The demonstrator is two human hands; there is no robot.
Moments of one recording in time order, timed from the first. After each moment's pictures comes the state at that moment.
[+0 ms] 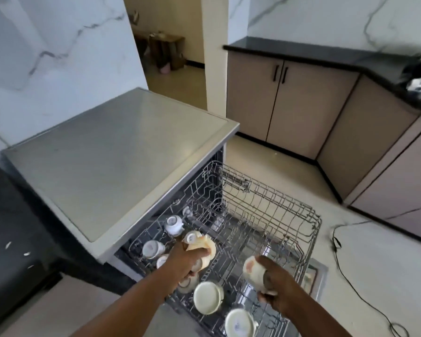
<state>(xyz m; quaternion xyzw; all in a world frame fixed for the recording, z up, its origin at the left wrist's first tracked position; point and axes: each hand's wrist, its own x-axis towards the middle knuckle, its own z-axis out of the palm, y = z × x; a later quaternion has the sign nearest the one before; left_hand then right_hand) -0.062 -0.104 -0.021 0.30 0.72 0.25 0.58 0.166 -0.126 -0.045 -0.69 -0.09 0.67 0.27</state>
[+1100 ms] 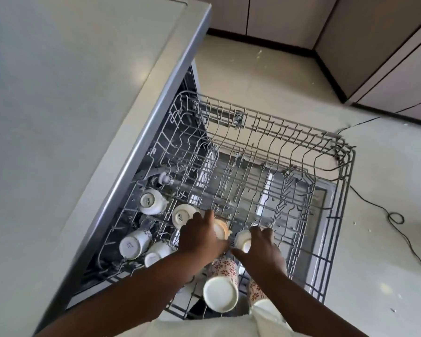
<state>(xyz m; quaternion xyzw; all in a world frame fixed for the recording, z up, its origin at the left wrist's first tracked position) -0.040 -0.008 -0.166 0.71 0.63 -0.12 0.27 0.101 -0.070 -0.179 -0.79 -0.47 0.39 -0.05</state>
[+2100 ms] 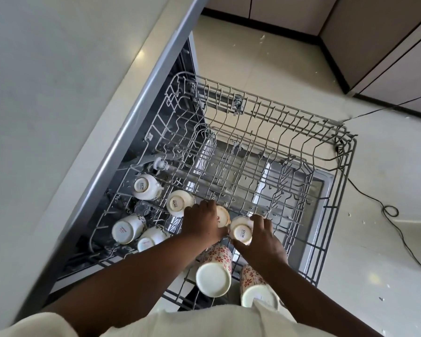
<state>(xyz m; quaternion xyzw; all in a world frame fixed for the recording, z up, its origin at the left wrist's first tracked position) -0.030 -0.010 -0.200 0.78 0.57 -0.15 0.21 0.120 -0.085 -0.197 -0.77 -0.50 0.40 -0.03</state>
